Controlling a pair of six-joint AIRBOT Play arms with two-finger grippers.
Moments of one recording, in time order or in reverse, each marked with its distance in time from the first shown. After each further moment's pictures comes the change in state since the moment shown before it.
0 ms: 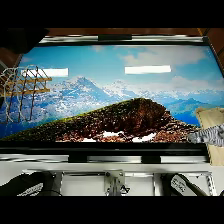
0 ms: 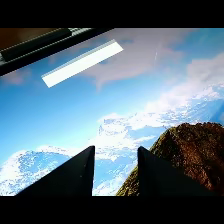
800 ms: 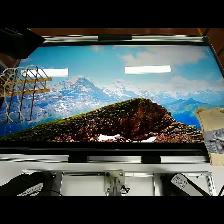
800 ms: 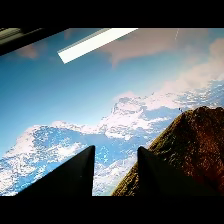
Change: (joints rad) left arm 0.004 0.000 0.000 0.082 -0.071 -0.032; right arm -0.254 -0.039 0.000 -0.042 -0.154 0.101
